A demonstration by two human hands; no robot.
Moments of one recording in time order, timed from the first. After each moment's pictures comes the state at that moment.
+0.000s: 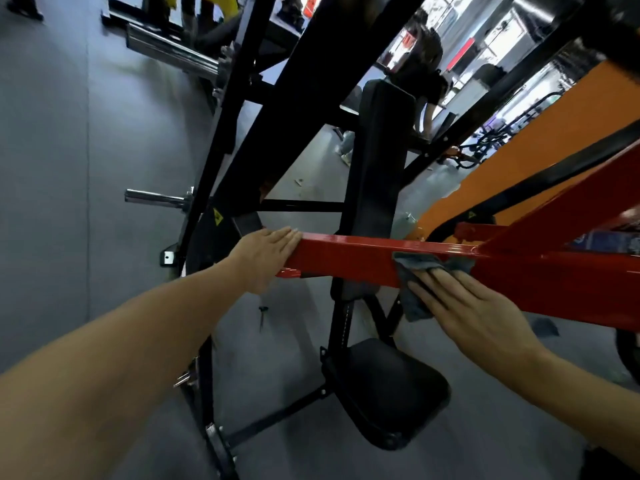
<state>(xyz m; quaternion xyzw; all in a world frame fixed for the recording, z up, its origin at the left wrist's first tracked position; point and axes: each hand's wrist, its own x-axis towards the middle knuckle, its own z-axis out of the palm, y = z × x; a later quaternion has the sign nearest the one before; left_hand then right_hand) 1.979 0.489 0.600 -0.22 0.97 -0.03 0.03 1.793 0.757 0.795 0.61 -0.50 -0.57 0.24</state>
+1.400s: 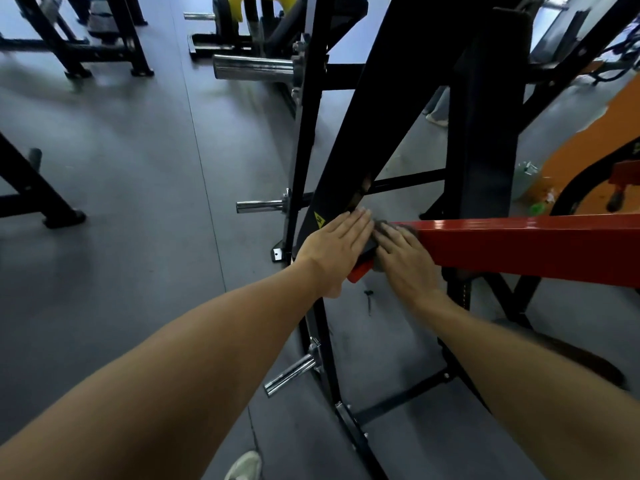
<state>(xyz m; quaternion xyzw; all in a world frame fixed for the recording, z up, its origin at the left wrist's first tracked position) 2.038 0.468 0.602 -0.23 0.95 -0.19 0.09 1.862 0.550 0.568 0.70 -0.68 -0.07 0.21</state>
